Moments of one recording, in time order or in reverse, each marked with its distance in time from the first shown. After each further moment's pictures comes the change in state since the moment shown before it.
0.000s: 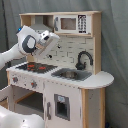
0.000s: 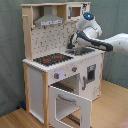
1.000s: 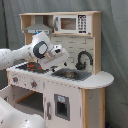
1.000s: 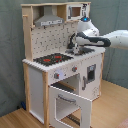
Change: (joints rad) arm -0.061 0.160 0.118 -0.034 0.090 -0.191 -0.002
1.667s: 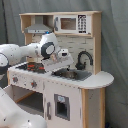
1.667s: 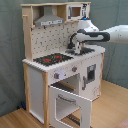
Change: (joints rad) arm -0.059 0.142 0.057 0.020 0.000 -0.072 -0.083
